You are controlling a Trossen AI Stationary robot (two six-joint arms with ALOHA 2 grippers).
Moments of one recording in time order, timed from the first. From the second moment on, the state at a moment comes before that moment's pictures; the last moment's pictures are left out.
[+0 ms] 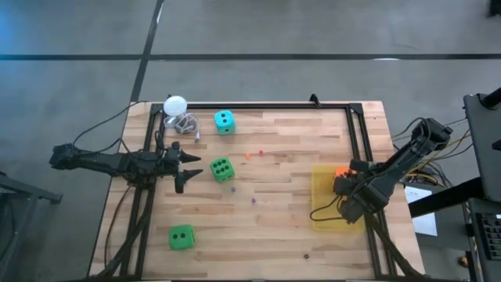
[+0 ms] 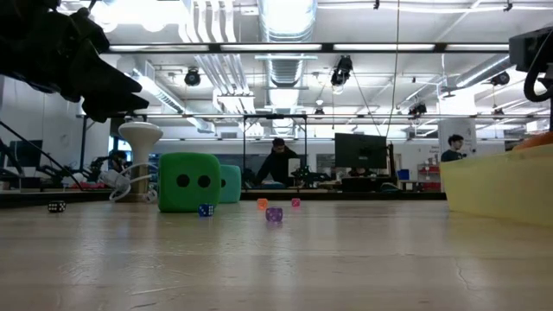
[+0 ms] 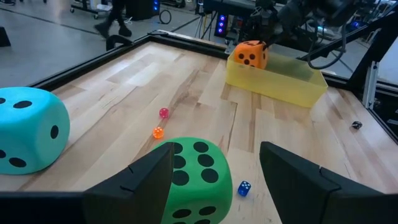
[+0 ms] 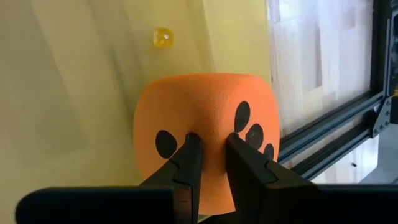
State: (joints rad) left arm -0.13 0.32 0.16 -0.11 -0.31 -0.25; right arm 0.75 1.23 0.77 -1.41 0.38 1.04
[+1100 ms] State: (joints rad) left arm -0.14 0.32 0.16 -0.11 -0.31 -0.26; right arm 0.75 1.23 0.79 -1.39 0.33 1.16
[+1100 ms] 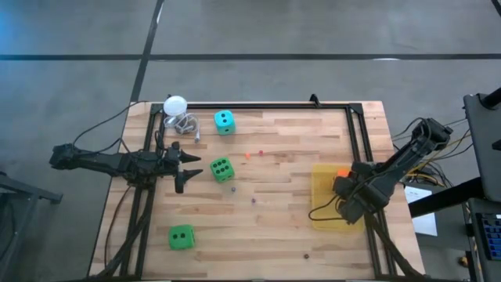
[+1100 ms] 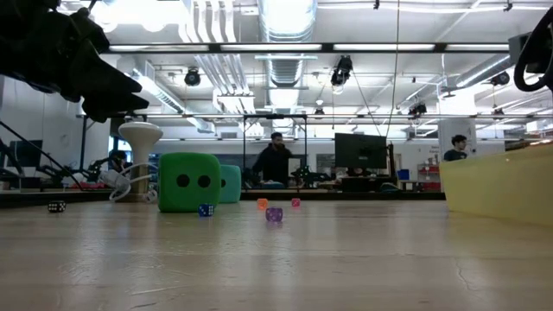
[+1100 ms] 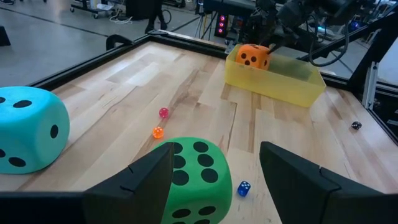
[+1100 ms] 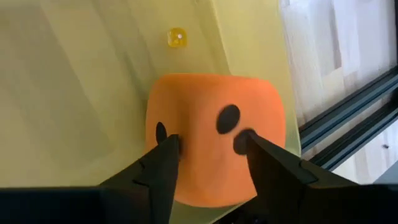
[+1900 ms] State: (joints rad) left arm -0.14 0.33 0.18 0.01 -0.28 -0.26; right arm 0.72 1.27 1.06 -1.01 0.47 0.97
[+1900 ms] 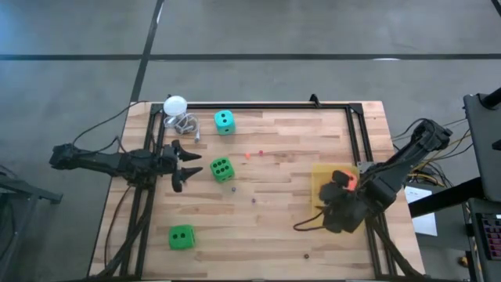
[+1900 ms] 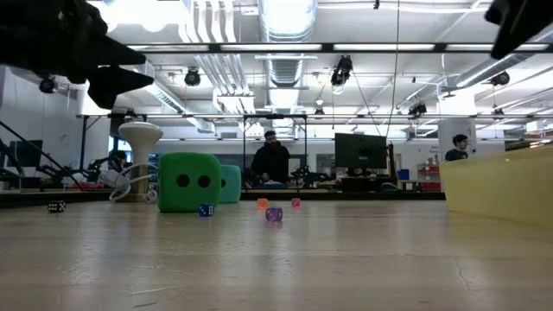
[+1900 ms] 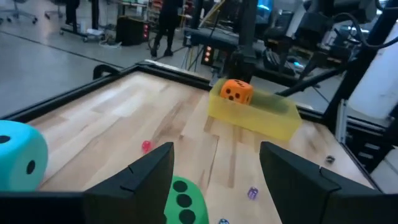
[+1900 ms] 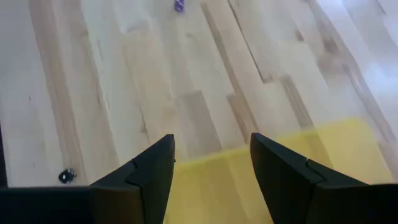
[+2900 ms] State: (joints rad) left arm -0.13 0.97 0.73 -0.97 -0.16 -0.35; right arm 0.66 1.34 1.00 -0.95 0.76 0.91
